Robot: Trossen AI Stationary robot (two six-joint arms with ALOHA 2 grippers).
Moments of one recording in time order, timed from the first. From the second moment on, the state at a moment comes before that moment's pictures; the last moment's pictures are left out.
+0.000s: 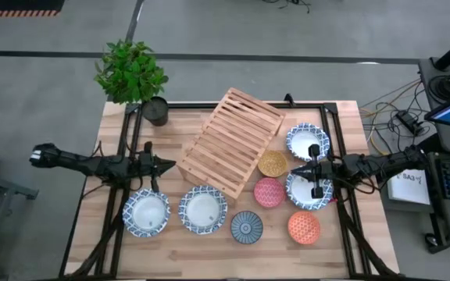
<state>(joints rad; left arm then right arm) -0.20 0.22 0.02 0.07 -0.45 -0.09 0.21 0.09 0.02 0.03 0.18 -0.18</state>
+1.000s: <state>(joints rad) -0.20 0.22 0.02 0.07 -0.45 -0.09 0.21 0.09 0.02 0.03 0.18 -0.22</state>
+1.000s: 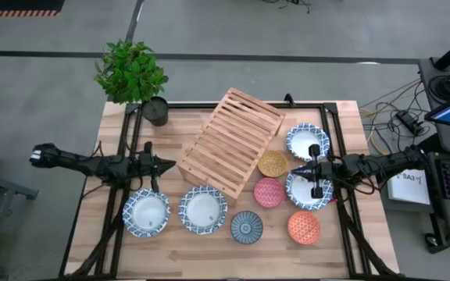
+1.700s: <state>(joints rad) -0.20 0.22 0.02 0.04 -0.29 -0.58 0.21 0.09 0.02 0.18 0.25 0.20</state>
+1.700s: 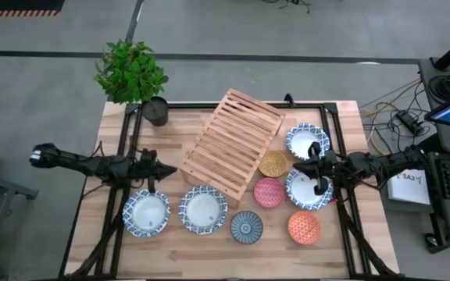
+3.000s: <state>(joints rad) -0.33 0.80 0.43 0.15 0.12 -0.74 0.24 0.10 0.12 0.23 0.08 0.43</state>
